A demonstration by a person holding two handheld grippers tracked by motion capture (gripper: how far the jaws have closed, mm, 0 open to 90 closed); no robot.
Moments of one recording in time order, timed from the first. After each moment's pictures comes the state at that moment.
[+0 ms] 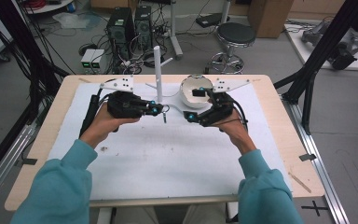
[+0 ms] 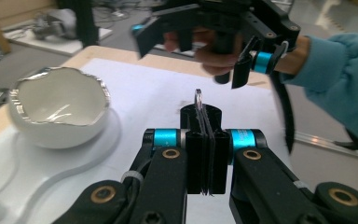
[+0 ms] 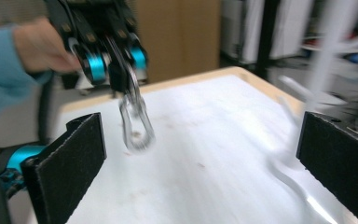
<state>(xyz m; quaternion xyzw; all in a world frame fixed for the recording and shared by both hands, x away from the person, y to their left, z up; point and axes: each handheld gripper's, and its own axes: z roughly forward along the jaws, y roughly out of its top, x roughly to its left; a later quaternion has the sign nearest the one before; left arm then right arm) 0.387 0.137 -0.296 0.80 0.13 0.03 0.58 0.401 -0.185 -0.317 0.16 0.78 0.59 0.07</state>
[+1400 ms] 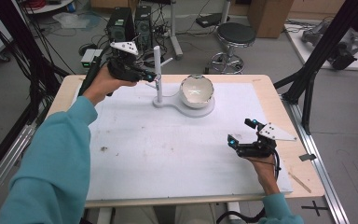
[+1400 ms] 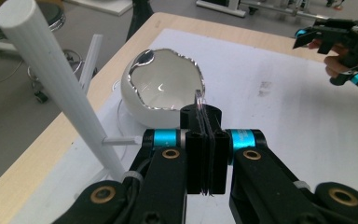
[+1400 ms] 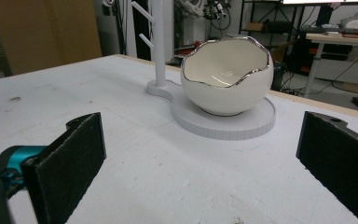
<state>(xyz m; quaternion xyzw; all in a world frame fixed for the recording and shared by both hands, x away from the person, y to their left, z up) 0.486 0.146 -0.265 0.85 0.18 0.08 0.49 0.327 -0.310 -0.416 0.32 0.70 0.59 0.25</state>
